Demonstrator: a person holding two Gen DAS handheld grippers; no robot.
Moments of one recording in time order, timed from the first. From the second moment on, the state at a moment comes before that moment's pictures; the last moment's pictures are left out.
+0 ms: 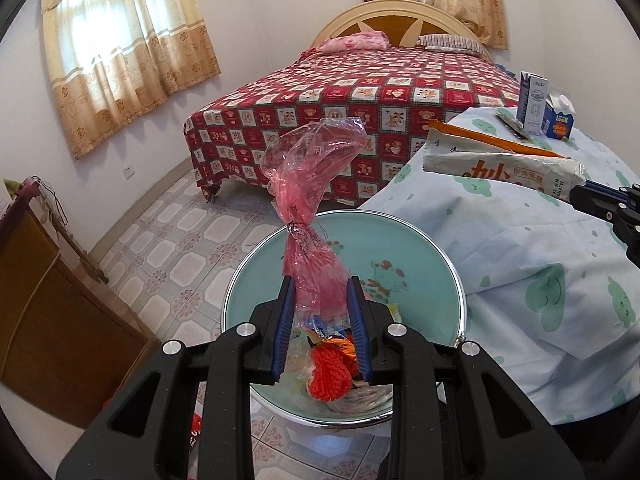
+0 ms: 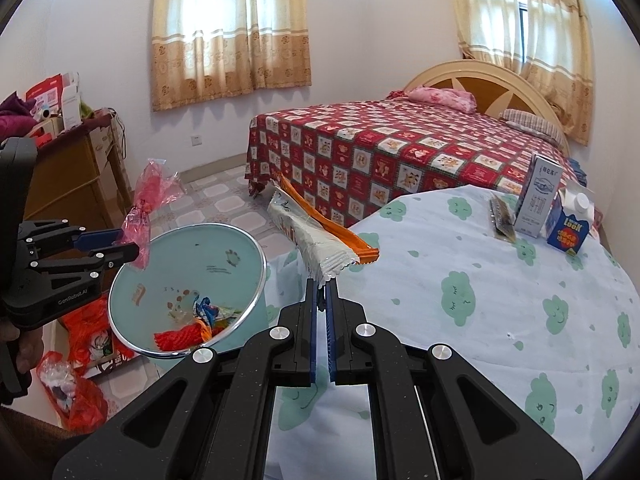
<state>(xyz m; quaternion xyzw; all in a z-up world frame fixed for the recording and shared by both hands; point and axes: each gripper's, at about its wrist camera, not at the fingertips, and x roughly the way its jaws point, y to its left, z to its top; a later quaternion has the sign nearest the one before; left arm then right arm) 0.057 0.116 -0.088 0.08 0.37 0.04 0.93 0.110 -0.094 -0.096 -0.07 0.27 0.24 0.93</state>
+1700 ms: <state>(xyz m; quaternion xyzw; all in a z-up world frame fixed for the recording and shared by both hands) 0.058 0.160 -0.097 0.05 0.37 0.09 0.92 0.110 -0.039 -0.098 -0.10 0.27 0.28 0.92</state>
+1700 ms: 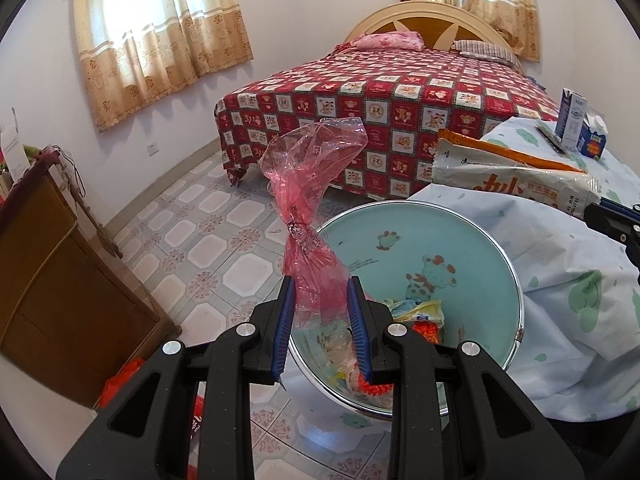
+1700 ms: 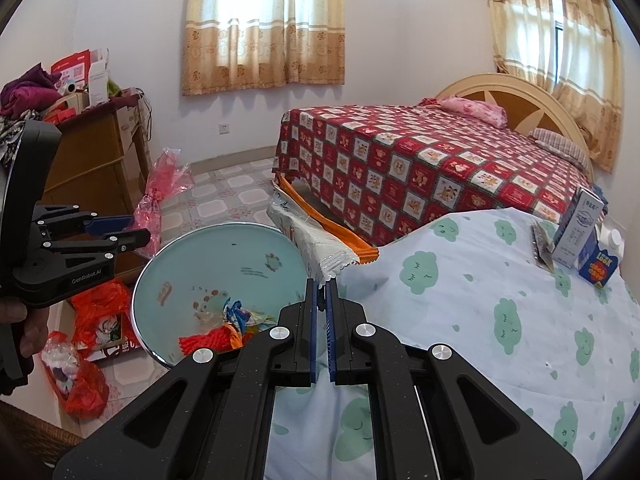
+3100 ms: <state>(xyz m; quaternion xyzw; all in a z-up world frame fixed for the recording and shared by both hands) 0.048 0.159 -0.089 0.05 0.36 0.09 0.93 0.109 -0.019 -0.104 -0.12 0.27 0.30 0.91</state>
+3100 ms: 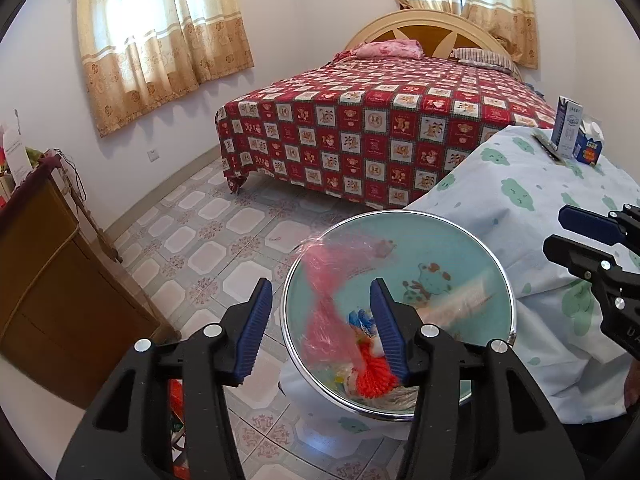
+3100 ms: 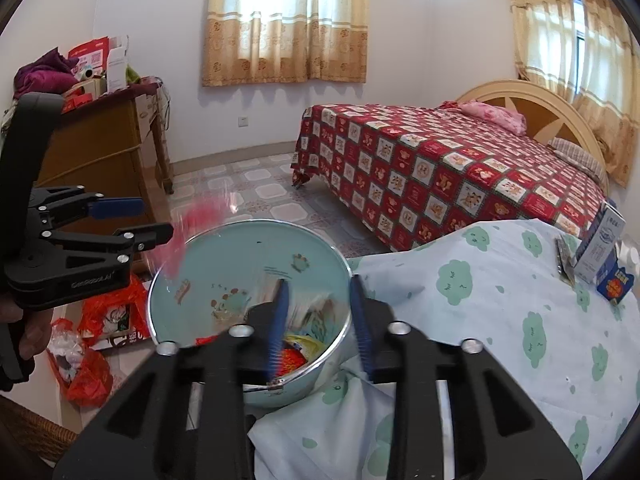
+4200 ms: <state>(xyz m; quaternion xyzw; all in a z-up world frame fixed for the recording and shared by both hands) -0.008 0.118 -0.007 0.04 0.24 0.06 0.97 0.027 -0.128 -0.040 -0.06 0.16 0.19 0.97</state>
